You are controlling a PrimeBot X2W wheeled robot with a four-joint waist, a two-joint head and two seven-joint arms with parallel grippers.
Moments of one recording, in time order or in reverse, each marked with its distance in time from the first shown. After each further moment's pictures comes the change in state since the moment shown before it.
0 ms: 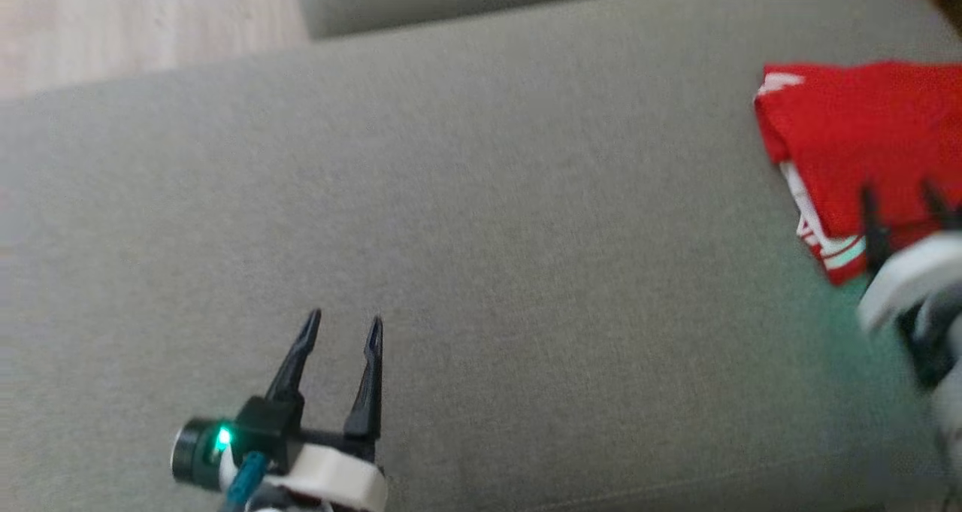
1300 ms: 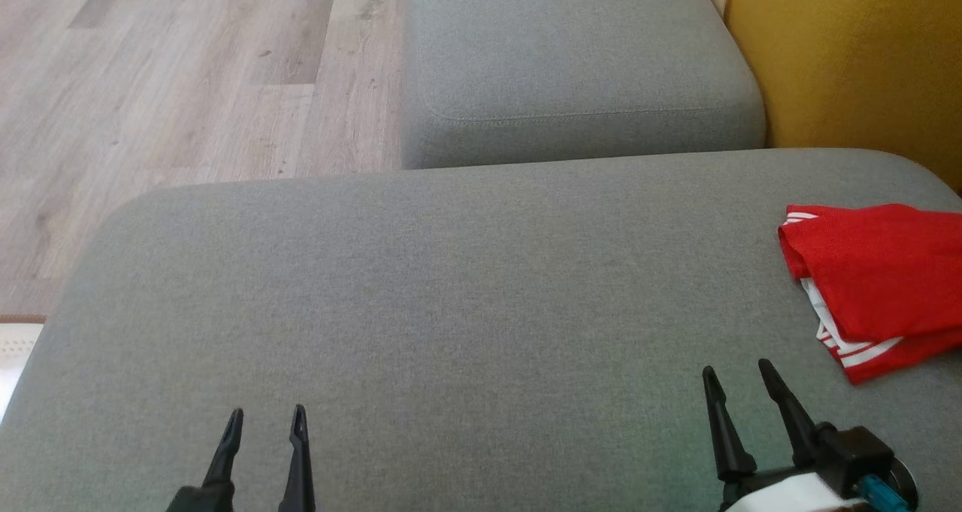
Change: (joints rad) left arm 0.232 -0.001 0.152 -0.026 -0.017 0.041 0.000; right arm 0.704 0.350 -0.085 -0.645 -0.212 0.000 -0.112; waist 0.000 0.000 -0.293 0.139
